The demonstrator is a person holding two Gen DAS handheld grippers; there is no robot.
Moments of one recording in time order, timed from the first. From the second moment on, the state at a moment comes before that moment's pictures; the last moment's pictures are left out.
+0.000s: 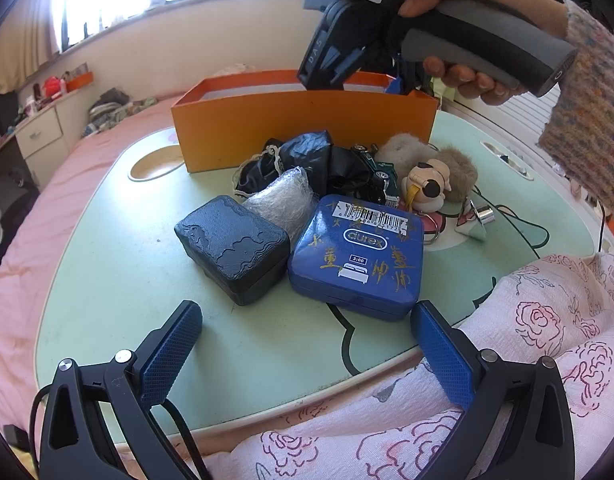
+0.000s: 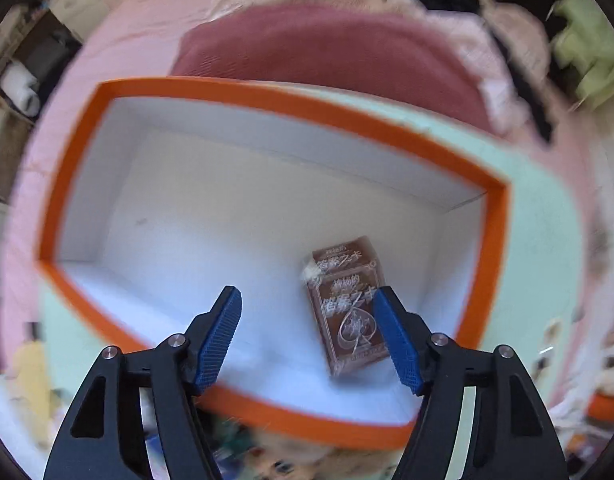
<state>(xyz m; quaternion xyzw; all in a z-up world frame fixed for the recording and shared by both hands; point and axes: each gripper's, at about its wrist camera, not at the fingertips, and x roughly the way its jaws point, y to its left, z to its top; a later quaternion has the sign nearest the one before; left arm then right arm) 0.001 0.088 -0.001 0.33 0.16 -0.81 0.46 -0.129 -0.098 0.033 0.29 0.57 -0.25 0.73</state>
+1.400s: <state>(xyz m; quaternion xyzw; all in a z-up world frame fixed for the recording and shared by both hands) 0.001 0.089 -0.002 0.33 0.16 -0.81 0.46 -0.278 0.000 0.052 0.34 0.26 -0.21 0.88</state>
